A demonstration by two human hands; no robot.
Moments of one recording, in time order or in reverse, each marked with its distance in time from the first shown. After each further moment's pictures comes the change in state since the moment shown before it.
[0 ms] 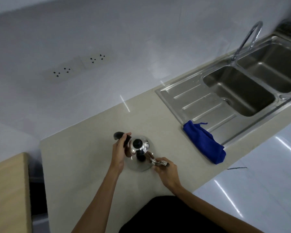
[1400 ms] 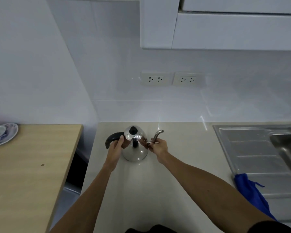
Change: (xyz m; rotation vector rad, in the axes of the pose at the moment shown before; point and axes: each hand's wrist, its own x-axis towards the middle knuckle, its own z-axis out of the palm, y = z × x) left_hand 0.007 0.034 -0.207 0.008 0.327 0.146; right_hand 0.125 -0.156 0.228 0.285 -0.341 0.188
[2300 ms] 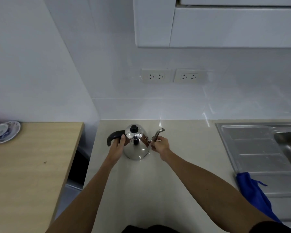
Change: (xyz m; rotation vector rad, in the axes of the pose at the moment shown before) left_hand 0.010 -0.002 0.001 0.197 -0.069 -0.010; right_hand 0.002 -0.005 -0.008 -0.180 -0.015 0.008
